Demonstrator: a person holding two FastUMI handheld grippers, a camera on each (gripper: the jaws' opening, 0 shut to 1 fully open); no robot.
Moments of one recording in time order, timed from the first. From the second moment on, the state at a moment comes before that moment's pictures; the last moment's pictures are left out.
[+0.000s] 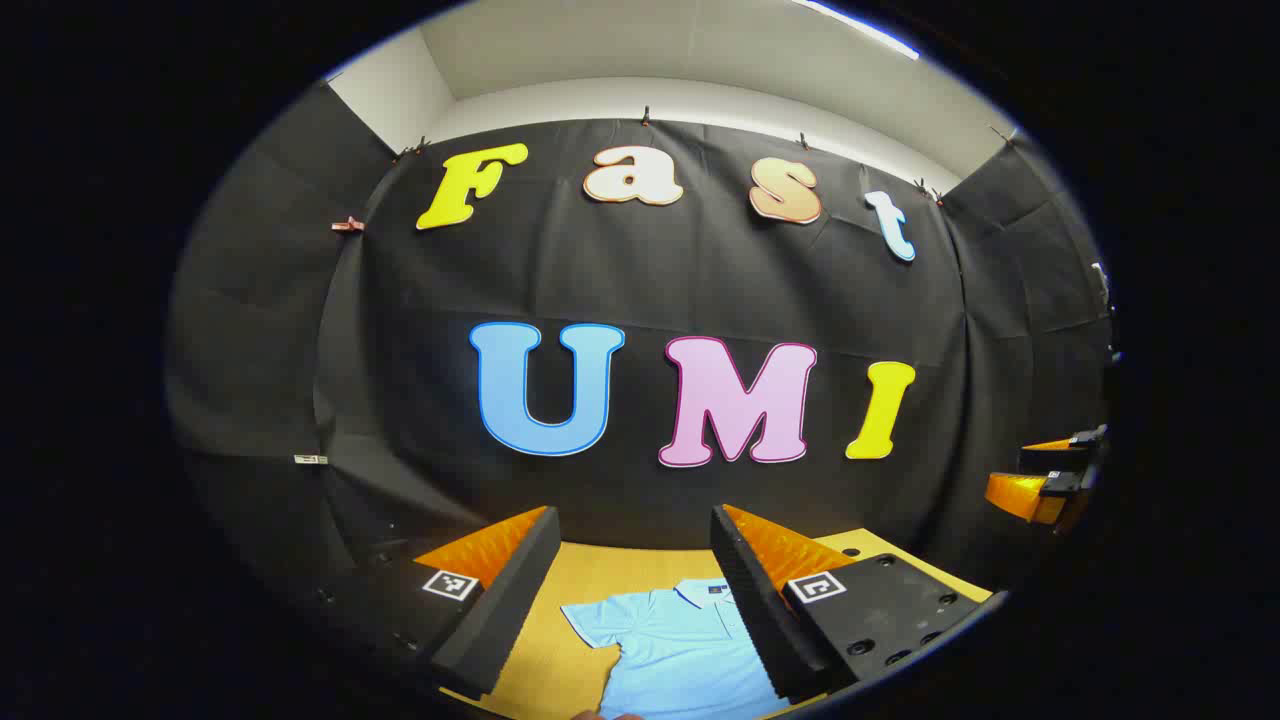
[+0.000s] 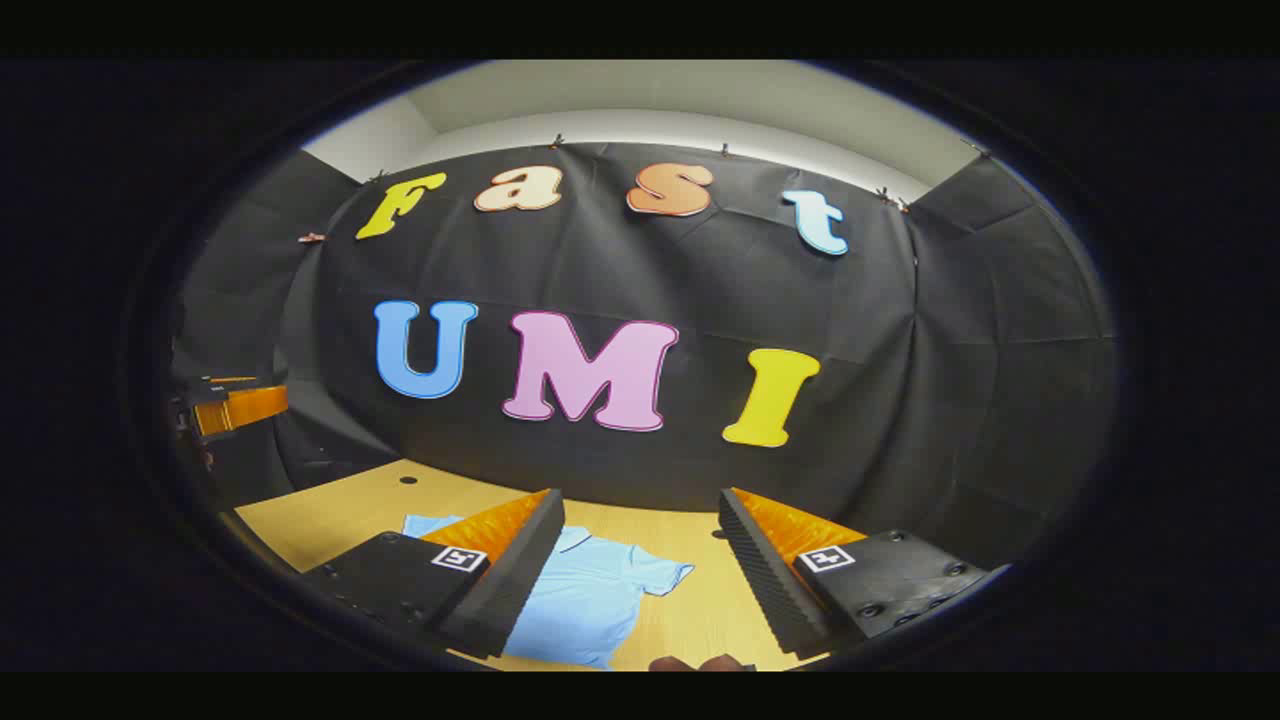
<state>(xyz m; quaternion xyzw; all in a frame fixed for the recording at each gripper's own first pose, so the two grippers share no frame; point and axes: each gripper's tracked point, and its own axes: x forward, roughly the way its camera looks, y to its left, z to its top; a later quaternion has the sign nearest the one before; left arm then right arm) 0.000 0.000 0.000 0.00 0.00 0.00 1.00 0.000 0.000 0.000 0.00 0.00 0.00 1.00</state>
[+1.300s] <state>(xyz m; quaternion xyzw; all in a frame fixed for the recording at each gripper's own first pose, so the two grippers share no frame) -0.012 0.029 0.005 0.00 0.00 0.00 1.00 0.016 -0.004 0.021 -0.01 0.01 -0.02 1.00</state>
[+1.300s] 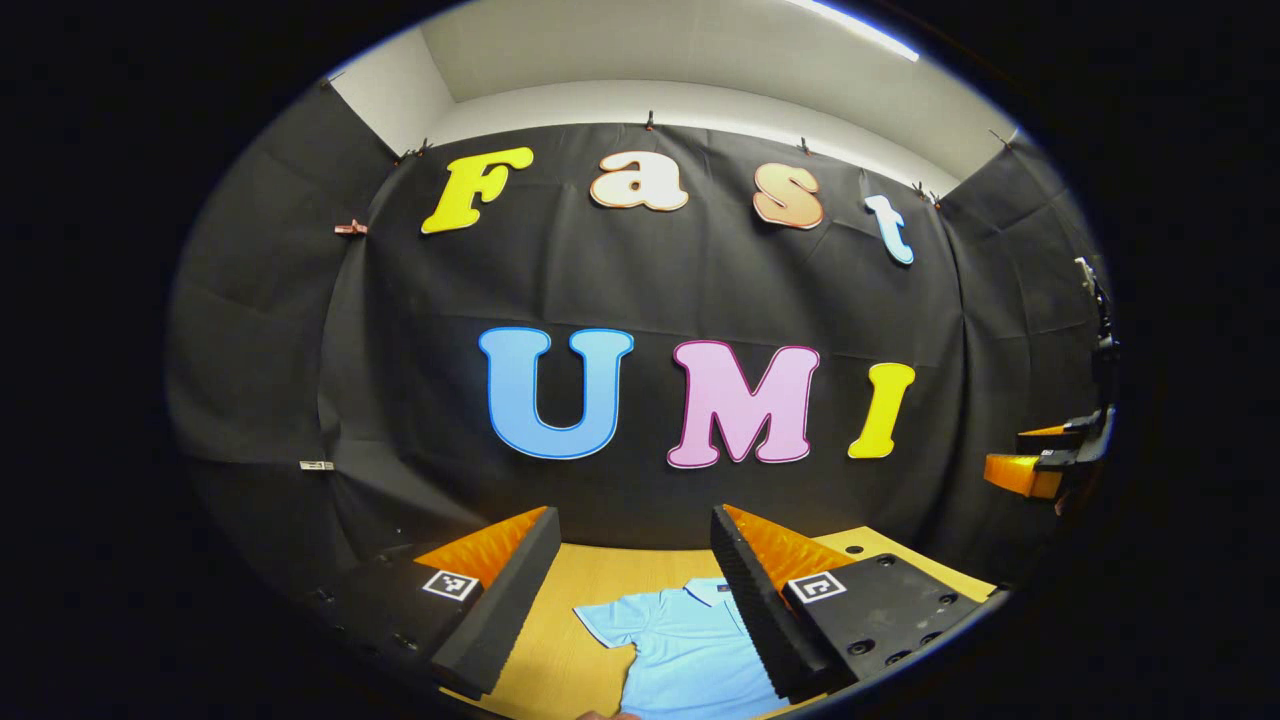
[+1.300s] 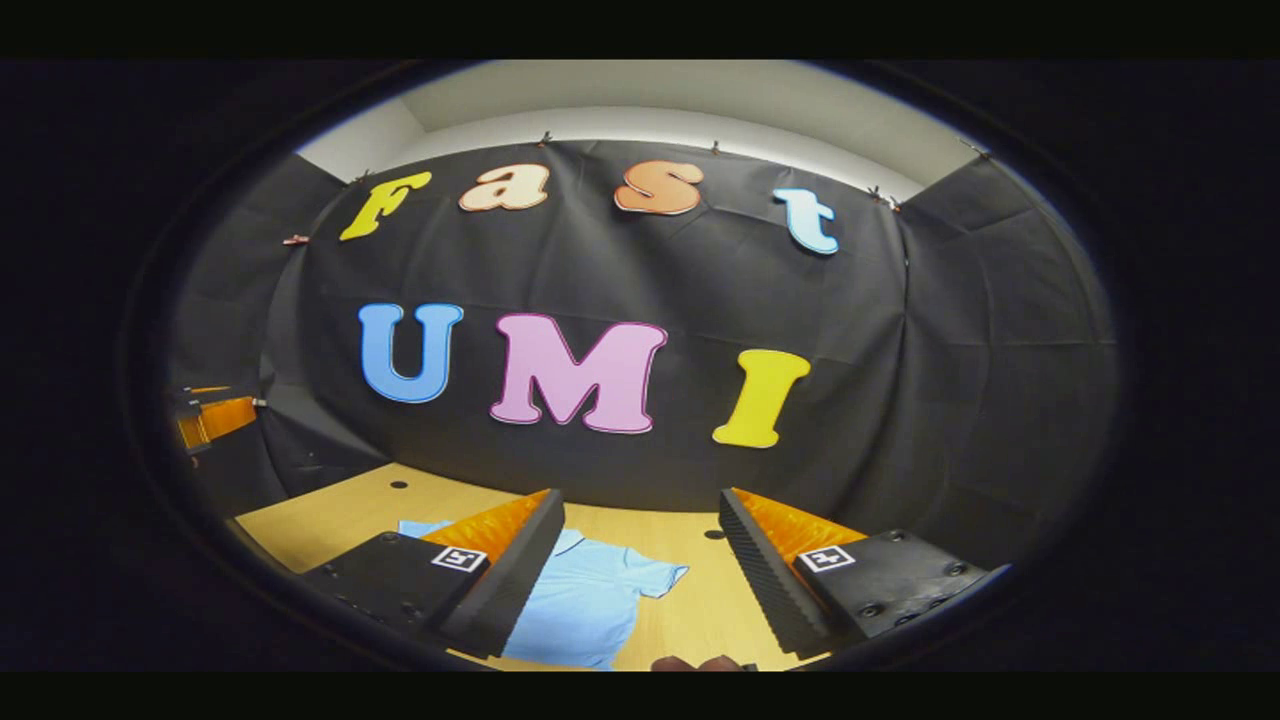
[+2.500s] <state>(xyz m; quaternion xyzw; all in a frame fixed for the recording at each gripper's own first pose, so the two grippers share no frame) 0.064 -0.012 -0.011 0.02 0.03 0.01 1.00 0.267 -0.055 -0.156 0.01 0.17 0.07 0.98</state>
